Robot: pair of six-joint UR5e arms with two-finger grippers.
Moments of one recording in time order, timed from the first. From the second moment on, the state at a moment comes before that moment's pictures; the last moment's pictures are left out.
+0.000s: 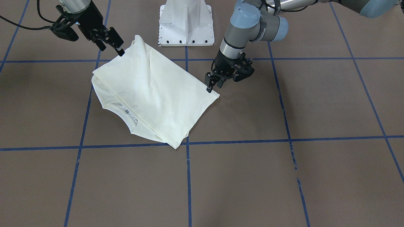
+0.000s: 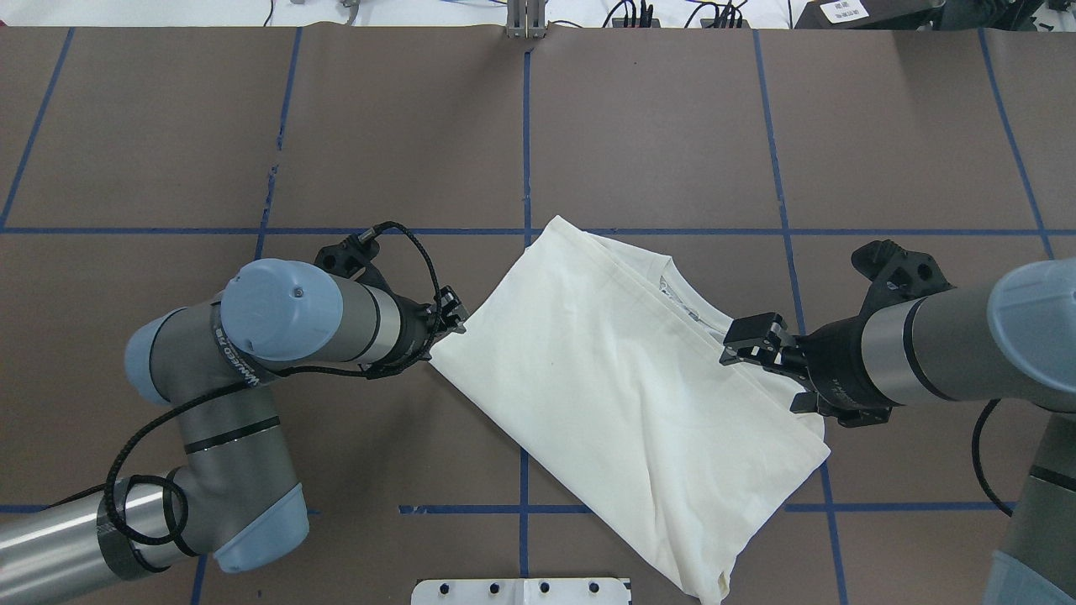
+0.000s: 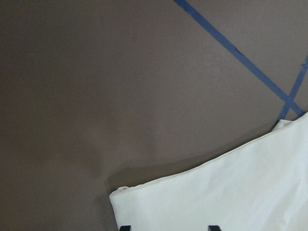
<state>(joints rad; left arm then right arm) -0.43 -2.06 -1.76 -1.93 -1.73 -1.93 0.54 -1.51 2.29 -1.37 1.90 1.81</state>
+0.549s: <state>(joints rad) -0.43 -2.09 -1.70 -1.92 -1.70 -1.92 0.54 -1.51 2.26 -1.36 1.89 1.81</state>
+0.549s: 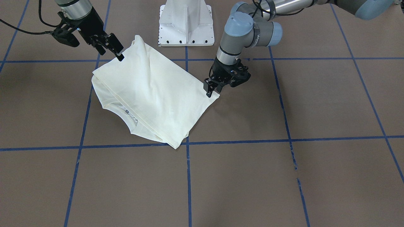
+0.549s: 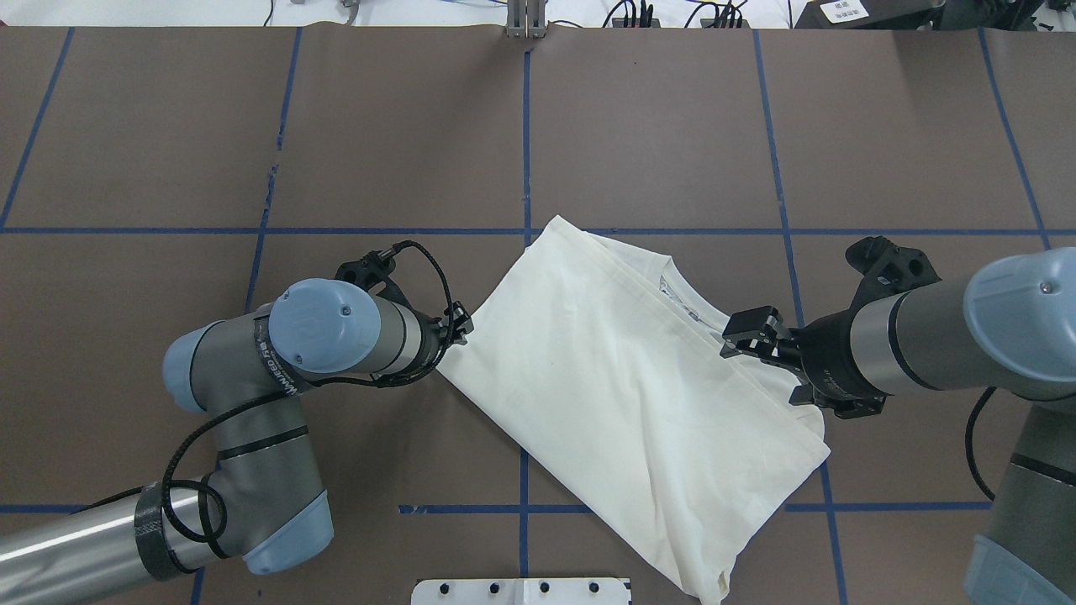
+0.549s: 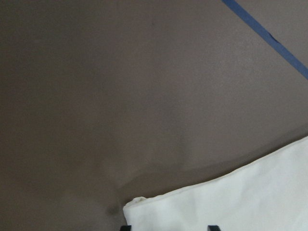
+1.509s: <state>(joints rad) -0.42 -2.09 -1.68 -1.92 -1.69 -1.92 0.54 -1.49 2.24 -1.36 1.89 1.81</state>
